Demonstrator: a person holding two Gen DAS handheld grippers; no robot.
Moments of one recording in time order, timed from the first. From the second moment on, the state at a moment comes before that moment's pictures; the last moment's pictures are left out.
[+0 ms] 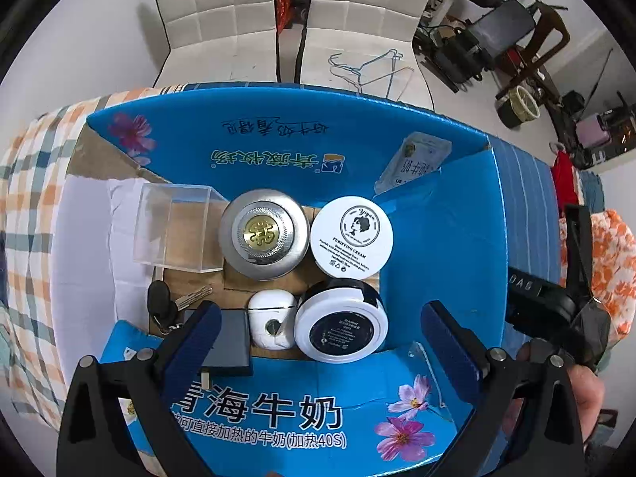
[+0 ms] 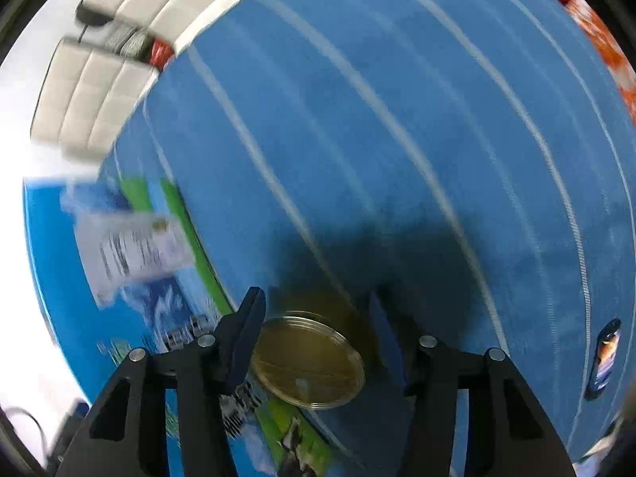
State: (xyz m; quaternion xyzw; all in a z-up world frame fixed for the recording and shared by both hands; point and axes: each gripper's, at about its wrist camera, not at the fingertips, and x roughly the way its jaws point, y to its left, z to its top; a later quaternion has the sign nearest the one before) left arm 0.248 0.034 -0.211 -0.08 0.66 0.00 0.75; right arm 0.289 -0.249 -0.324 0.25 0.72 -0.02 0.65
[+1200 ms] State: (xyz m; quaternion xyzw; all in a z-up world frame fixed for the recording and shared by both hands) left arm 0.070 -0.143 -0.287 0.01 0.72 -0.12 0.68; right arm 0.099 -0.376 -0.260 0.17 0.63 -0.16 0.74
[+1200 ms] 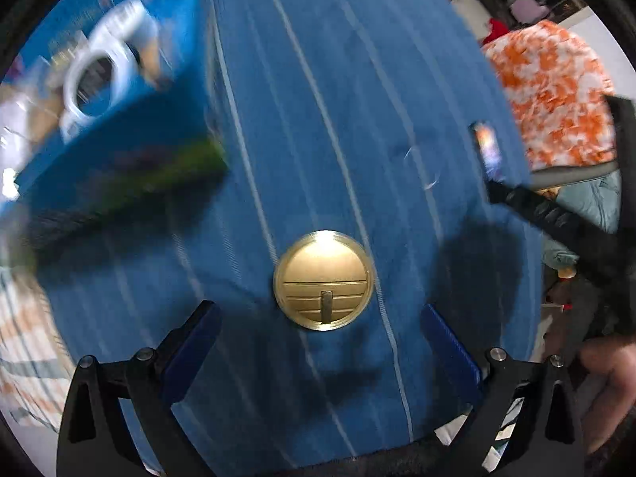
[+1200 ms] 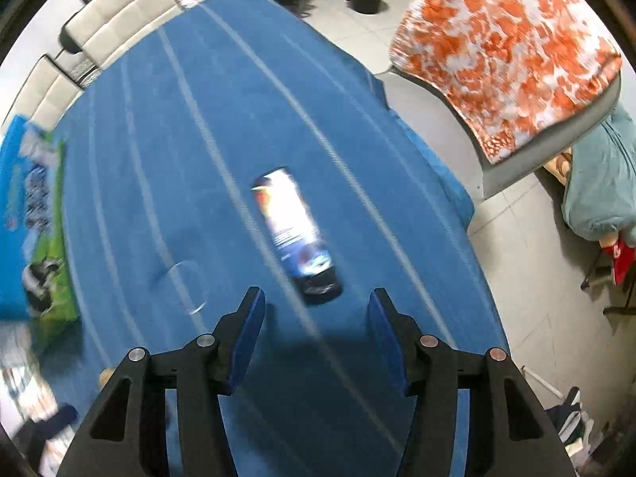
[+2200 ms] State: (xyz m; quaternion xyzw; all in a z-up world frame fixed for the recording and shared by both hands) left arm 0.056 -0.155 -0.289 0.02 0.68 -0.12 0.72; right arm 0.087 -0.334 -0.285 0.09 0.65 -0.13 0.74
